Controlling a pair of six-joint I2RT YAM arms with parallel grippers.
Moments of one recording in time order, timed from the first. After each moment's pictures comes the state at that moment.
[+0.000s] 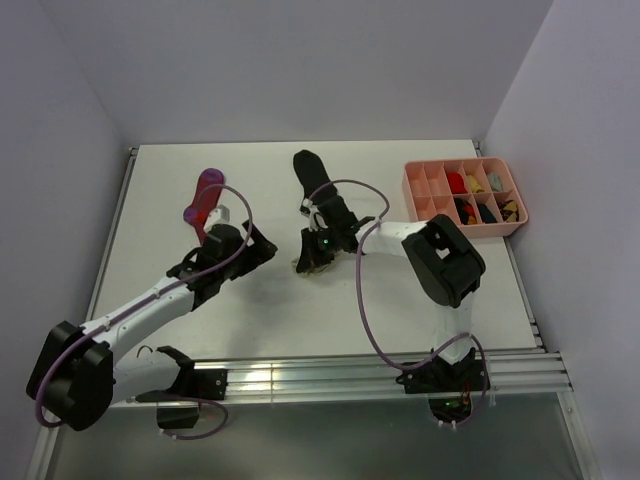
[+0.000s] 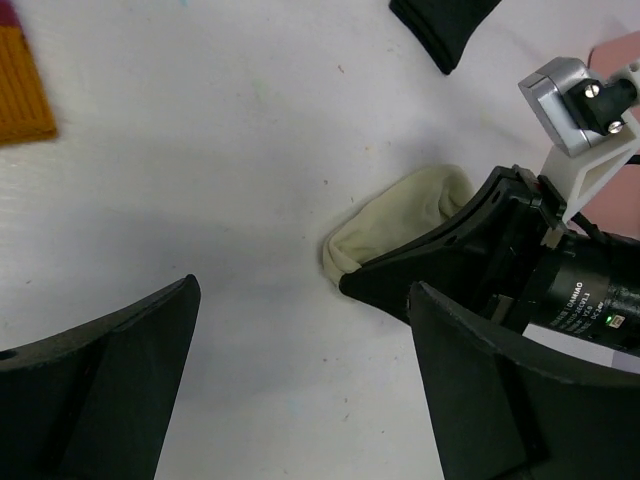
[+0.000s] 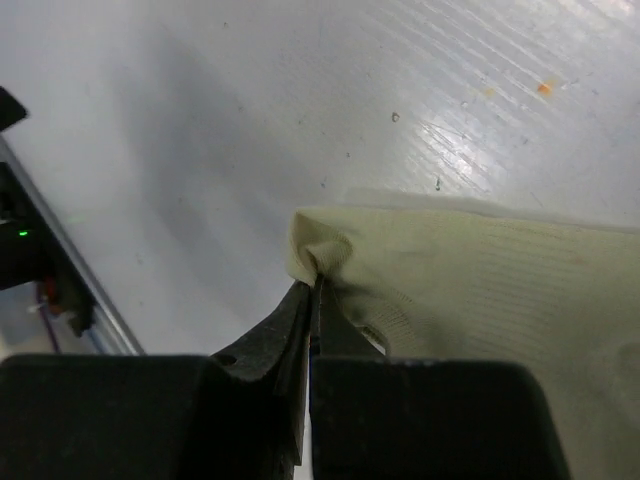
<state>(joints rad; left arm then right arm) -0.54 1.13 0.60 -0.10 -0.15 -0.92 0.66 1.93 1.13 -0.11 -0.49 0.39</state>
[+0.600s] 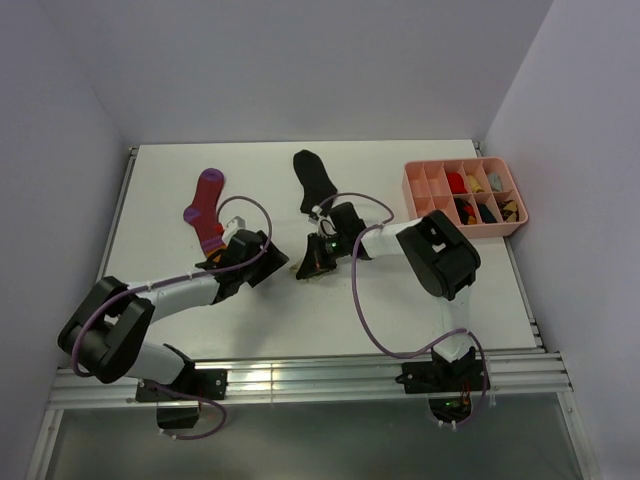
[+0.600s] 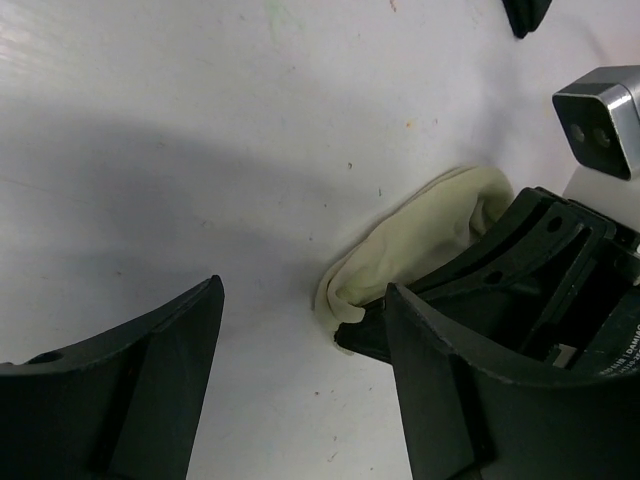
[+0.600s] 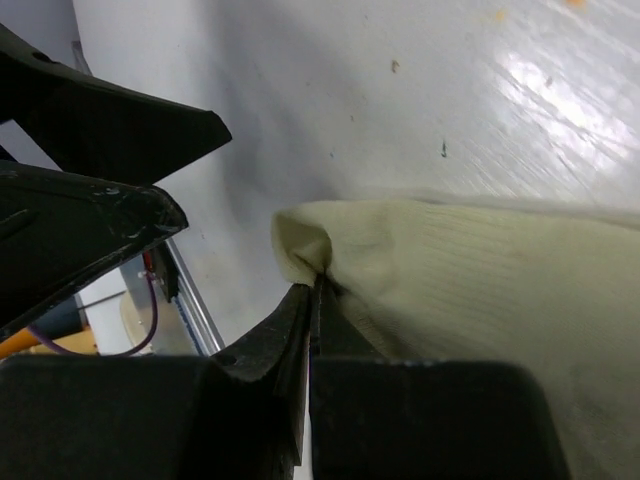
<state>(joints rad) -0.60 1.40 0.59 0.09 -0.15 -1.10 0.57 2.00 1.04 0.10 -0.77 0.57</state>
